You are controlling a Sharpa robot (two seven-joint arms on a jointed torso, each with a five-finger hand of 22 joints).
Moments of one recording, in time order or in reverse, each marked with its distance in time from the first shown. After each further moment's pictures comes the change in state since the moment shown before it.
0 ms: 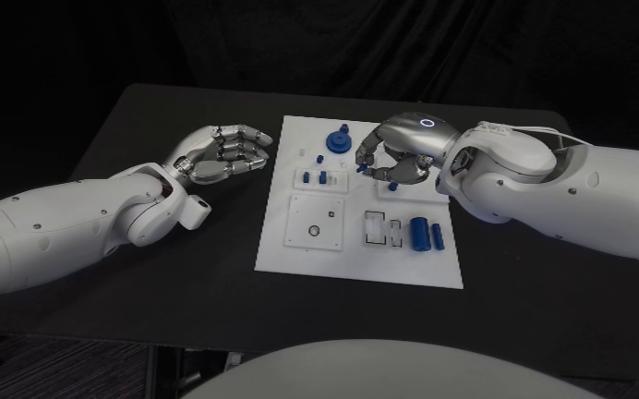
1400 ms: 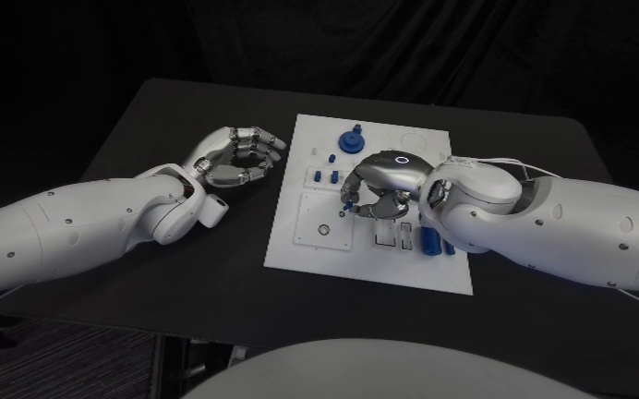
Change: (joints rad) left arm -0.029 0.013 0.000 0.007 -0.014 -0.131 0.000; left_hand -0.193 -0.257 0.586 -0.180 0.641 0.095 0.052 -0.025 -0.003 0.038 -0.012 0.012 -0.018 0.040 0.013 0.002 -0.045 -0.048 -0.057 -0.022 0.185 0.000; right arm -0.088 0.113 0.000 -0.030 0.000 0.095 -0.024; right_hand -0.005 -0.005 -0.003 -0.003 0.000 -0.001 -0.003 -0.029 0.059 0.004 0.004 -0.016 -0.007 0.003 0.004 0.000 0.000 -0.008 0.000 0.000 0.000 0.000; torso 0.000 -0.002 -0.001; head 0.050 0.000
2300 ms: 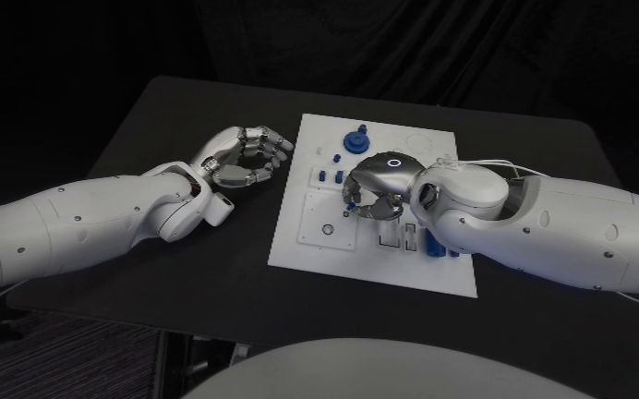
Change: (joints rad) left arm 0.000 -0.001 0.000 0.006 -0.035 -0.011 0.000; left_hand 0.004 -0.014 0.012 0.001 0.079 -0.006 -0.005 0.004 0.009 -0.024 0.001 0.016 0.010 -0.021 0.007 0.023 0.008 0.001 -0.007 0.000 0.004 0.000; right arm -0.002 0.056 0.001 -0.019 -0.115 0.067 -0.112; right_hand 0.000 0.000 0.000 0.000 0.000 -0.004 0.003 0.003 -0.002 -0.004 0.004 0.000 -0.001 0.003 0.003 0.000 0.000 0.000 0.000 0.000 -0.008 0.000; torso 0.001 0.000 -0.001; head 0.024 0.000
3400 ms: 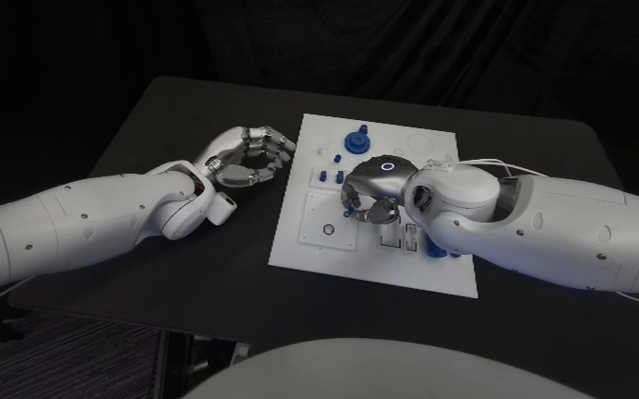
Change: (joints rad) left arm 0.000 0.017 0.000 -0.020 -0.003 0.018 0.000; left_hand 0.016 0.008 0.008 0.003 -0.029 -0.011 0.004 0.000 0.001 -0.011 0.004 0.000 0.001 -0.003 0.003 0.000 0.000 0.000 -0.004 0.004 0.009 0.000; right arm 0.000 0.021 0.001 0.001 -0.027 0.065 -0.028; right_hand -0.005 -0.005 0.000 0.000 0.000 -0.004 0.004 -0.005 0.000 0.000 0.000 -0.008 -0.003 0.004 0.004 0.004 0.008 0.000 0.004 0.004 0.000 0.000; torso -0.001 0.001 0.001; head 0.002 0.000
